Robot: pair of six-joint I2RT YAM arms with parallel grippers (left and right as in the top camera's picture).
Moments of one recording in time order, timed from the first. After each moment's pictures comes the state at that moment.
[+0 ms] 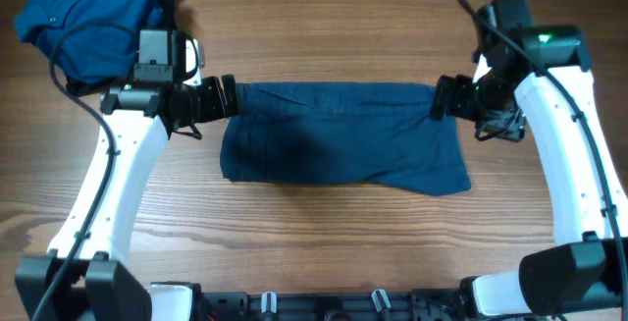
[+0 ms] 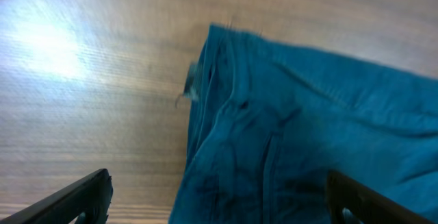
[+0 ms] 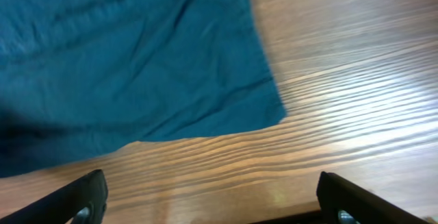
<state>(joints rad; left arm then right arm) -0.08 1.52 1.21 -0.84 0.13 -0.29 0.09 1.63 1.58 -1.47 -0.01 0.37</state>
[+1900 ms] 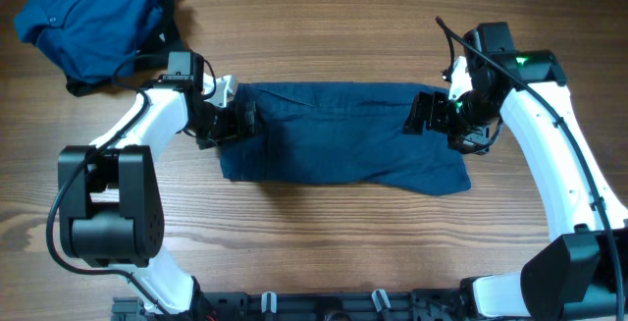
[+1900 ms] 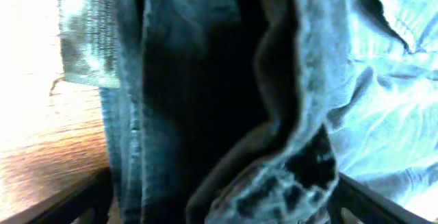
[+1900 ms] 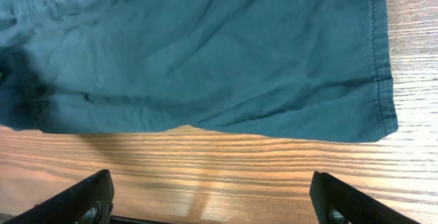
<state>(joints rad) -0.03 1.88 1.12 -0.68 0.49 -0.14 0.09 1.60 1.36 -1.27 -0.27 0.31</state>
